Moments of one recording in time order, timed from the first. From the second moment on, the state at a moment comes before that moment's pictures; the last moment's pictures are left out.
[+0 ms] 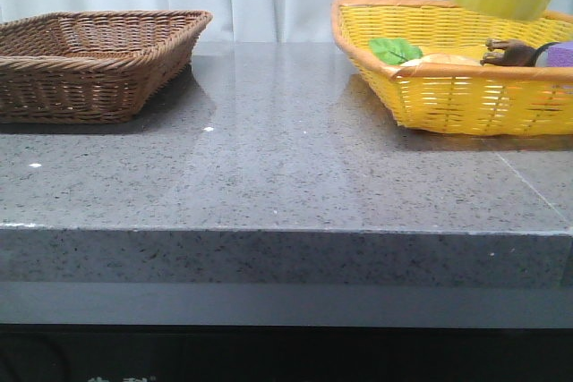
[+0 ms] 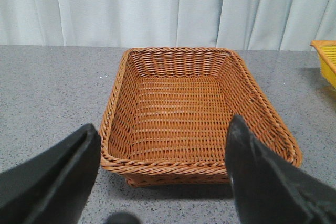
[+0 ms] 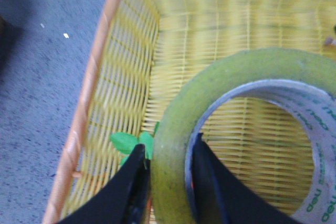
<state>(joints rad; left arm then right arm) -0.12 0.56 -0.53 0.11 0.20 -0.14 0.13 1.64 -1.57 0.21 0.64 -0.01</state>
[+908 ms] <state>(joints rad) -0.12 0.56 -0.53 0.11 0.20 -0.14 0.78 1.59 -1.27 0.21 0.56 -0.19</state>
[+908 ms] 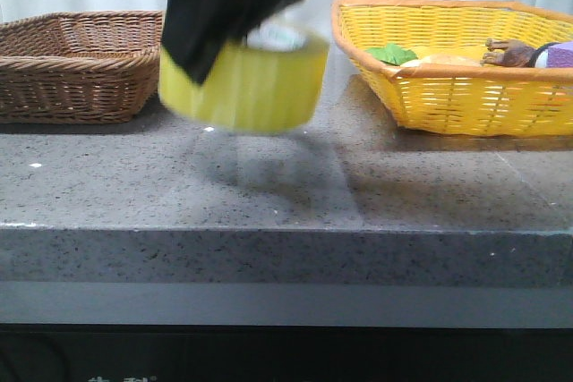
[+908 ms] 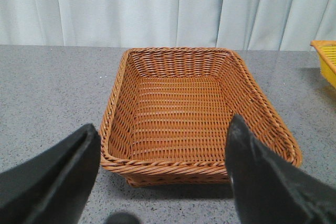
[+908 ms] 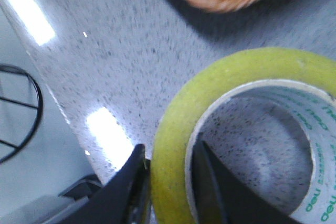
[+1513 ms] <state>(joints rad) -0.12 0.56 -0.53 0.11 0.20 -0.14 0.78 1.63 -1.30 0.20 0.58 -0.20</state>
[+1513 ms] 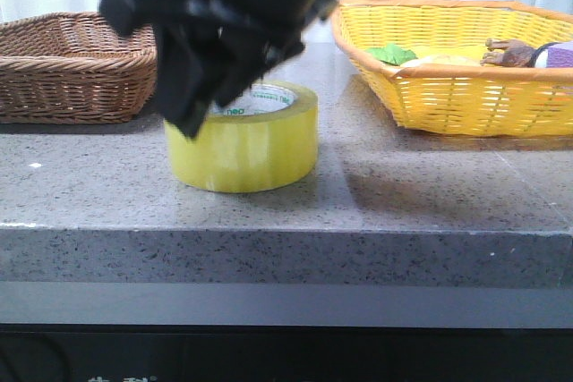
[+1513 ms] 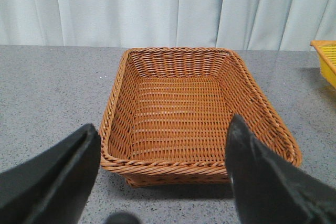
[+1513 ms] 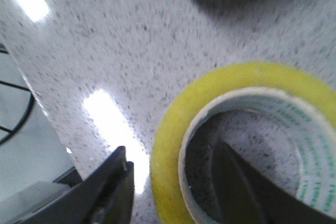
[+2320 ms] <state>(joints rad) -0.12 0.56 -0.53 0.11 0.20 -0.14 0.44 1.31 -1.39 0.19 0.80 -0.10</state>
